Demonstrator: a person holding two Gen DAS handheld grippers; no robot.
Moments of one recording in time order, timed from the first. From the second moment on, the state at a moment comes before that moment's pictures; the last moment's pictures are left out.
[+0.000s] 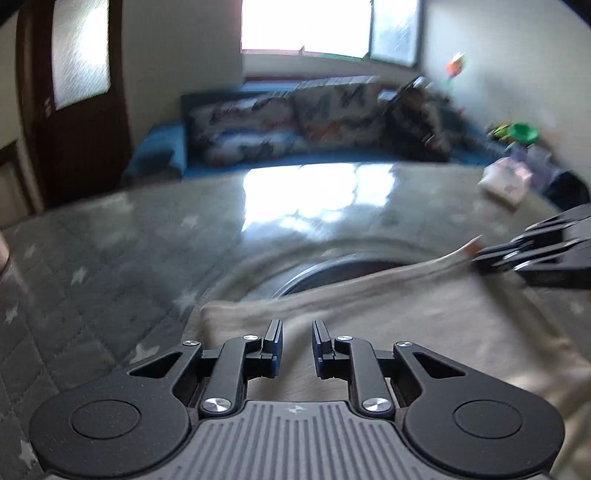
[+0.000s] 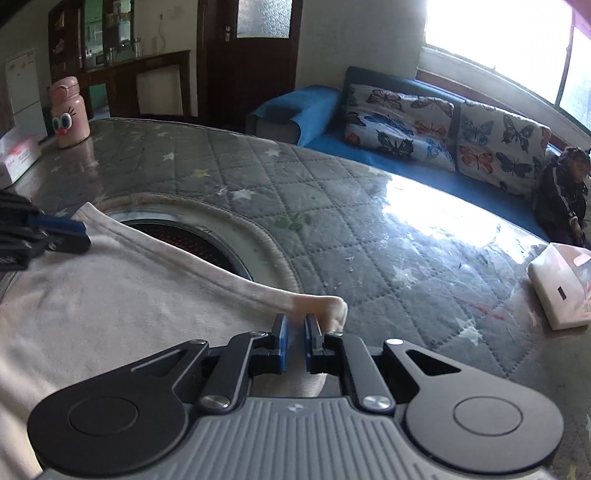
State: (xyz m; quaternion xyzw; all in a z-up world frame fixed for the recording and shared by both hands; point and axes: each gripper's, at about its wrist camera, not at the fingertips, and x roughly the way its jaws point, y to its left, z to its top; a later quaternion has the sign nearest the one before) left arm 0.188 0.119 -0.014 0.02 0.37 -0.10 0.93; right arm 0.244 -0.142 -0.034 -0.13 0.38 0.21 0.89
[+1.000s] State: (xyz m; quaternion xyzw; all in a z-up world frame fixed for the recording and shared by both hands) left arm 0.198 0.048 -0.023 0.08 0.37 -0.19 0.90; right arm 0.014 -0.081 -0.022 -0.26 0.33 0.50 0.76
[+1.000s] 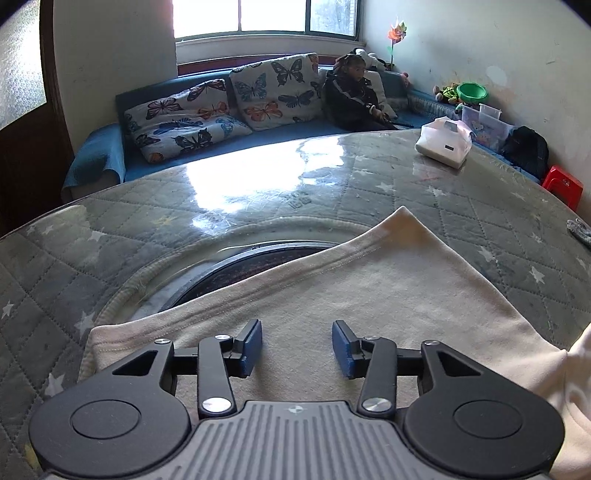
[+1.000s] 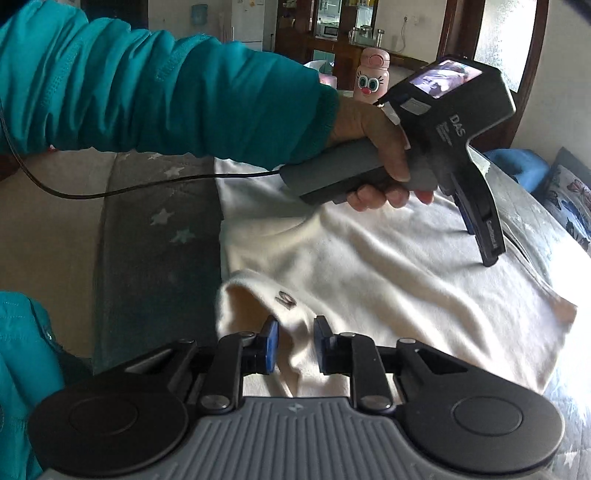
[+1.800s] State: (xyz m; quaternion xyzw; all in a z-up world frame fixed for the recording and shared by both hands) left arm 0.162 0.048 -0.001 0.05 0.33 -0.19 0.92; right arm 0.001 -0.126 -0.014 -0.19 0.41 0.47 0.76
